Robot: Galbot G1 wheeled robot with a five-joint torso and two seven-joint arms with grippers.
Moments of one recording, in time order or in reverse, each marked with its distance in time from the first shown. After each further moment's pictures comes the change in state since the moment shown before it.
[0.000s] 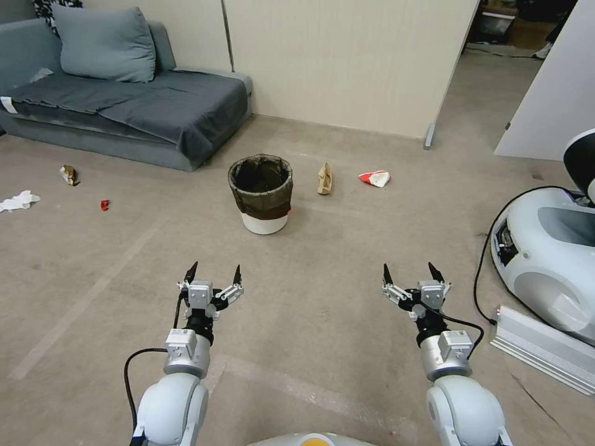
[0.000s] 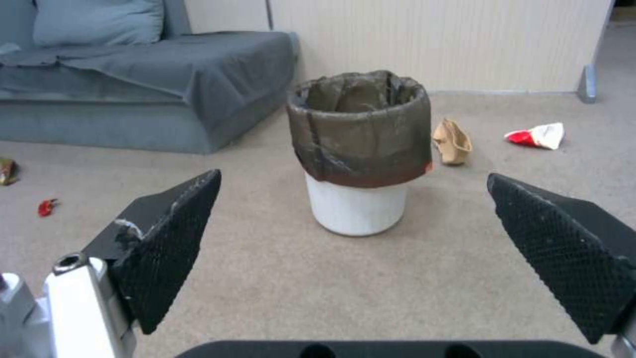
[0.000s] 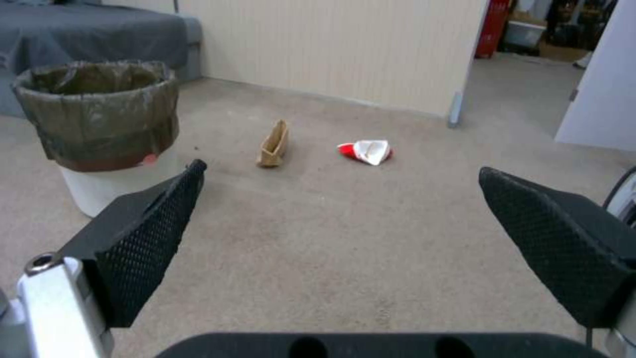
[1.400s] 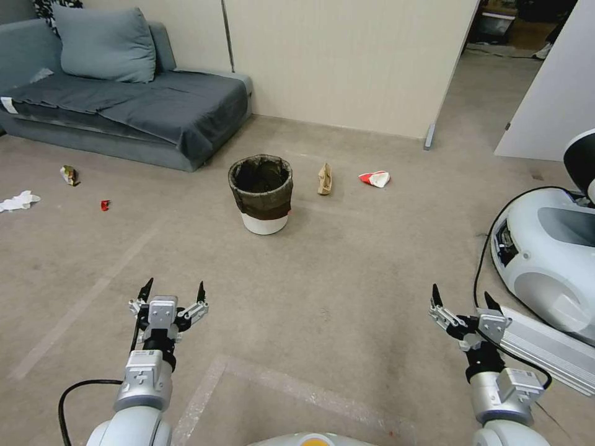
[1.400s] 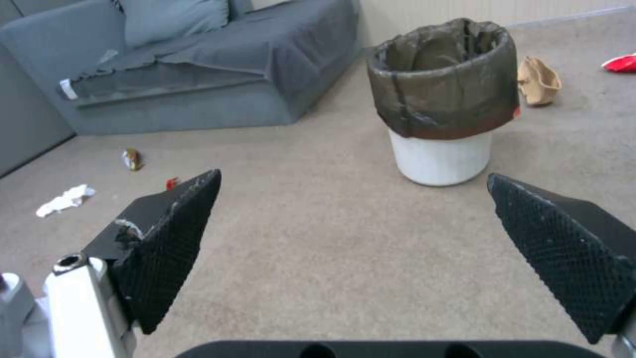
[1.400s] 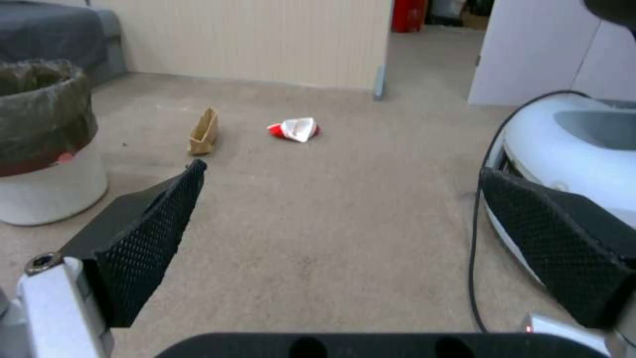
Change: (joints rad) left arm 0.200 0.002 -0.098 -0.246 0.120 0.170 -0.054; right arm -0.185 0.094 0.196 0.135 0.077 0.007 -0.037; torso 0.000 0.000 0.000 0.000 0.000
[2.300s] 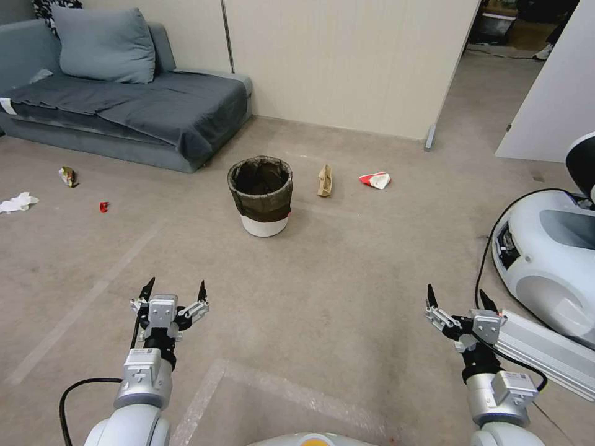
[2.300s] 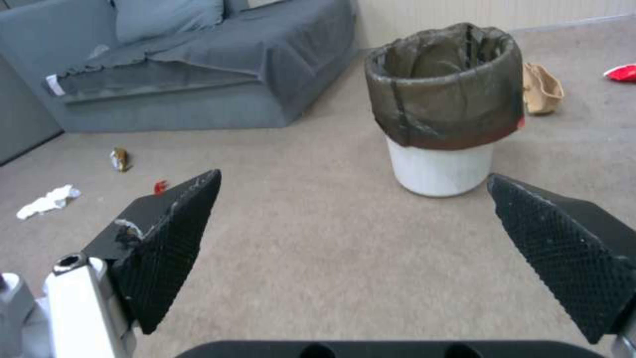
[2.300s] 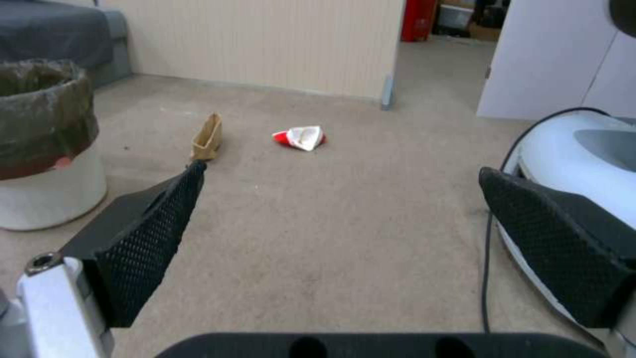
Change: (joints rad) left arm -0.010 0.003 -0.013 0.013 -0.029 -0.002 0.015; right arm -0.004 0.015 -0.003 -0.012 -0.036 0.032 -0.019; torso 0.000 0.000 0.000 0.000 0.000
